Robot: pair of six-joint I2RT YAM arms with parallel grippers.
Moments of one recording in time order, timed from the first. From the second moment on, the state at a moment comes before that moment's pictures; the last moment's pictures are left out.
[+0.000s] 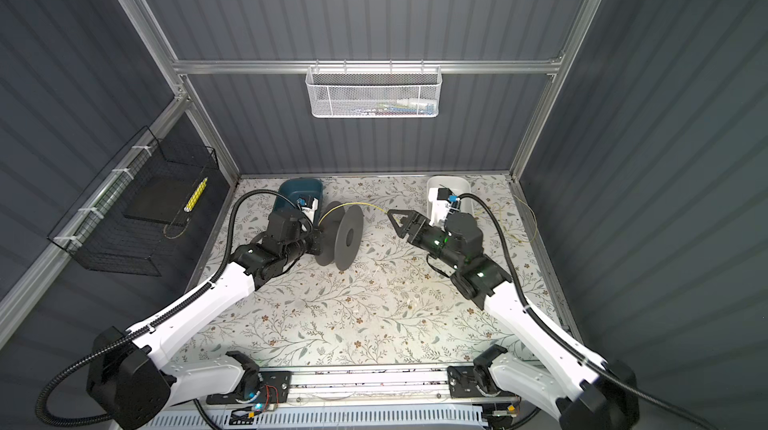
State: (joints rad) left arm -0.57 1.24 0.97 -0.34 -0.15 -0.21; right arm 0.51 0.96 0.84 0.01 -0.26 0.90
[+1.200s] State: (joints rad) left arm -0.57 1.20 0.97 -0.38 -0.22 -0.21; right arm -0.24 1.13 0.71 0.02 -0.42 1.03
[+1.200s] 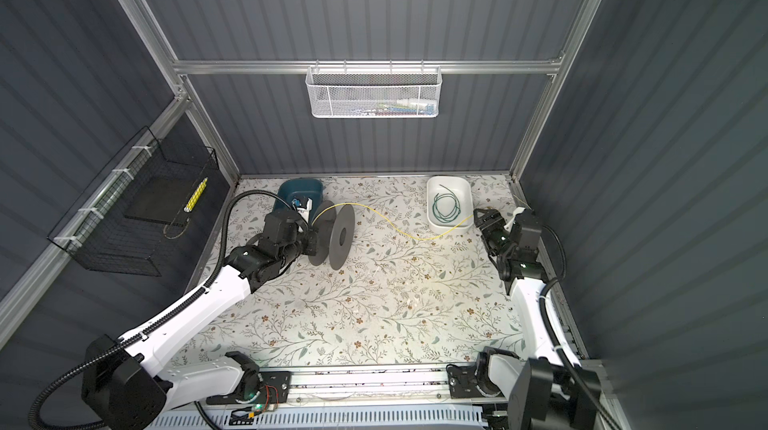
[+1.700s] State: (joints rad) left arm -0.57 1.17 0.97 -0.41 -0.22 -0.21; right arm -0.33 1.43 0.76 0.42 -0.54 1.27
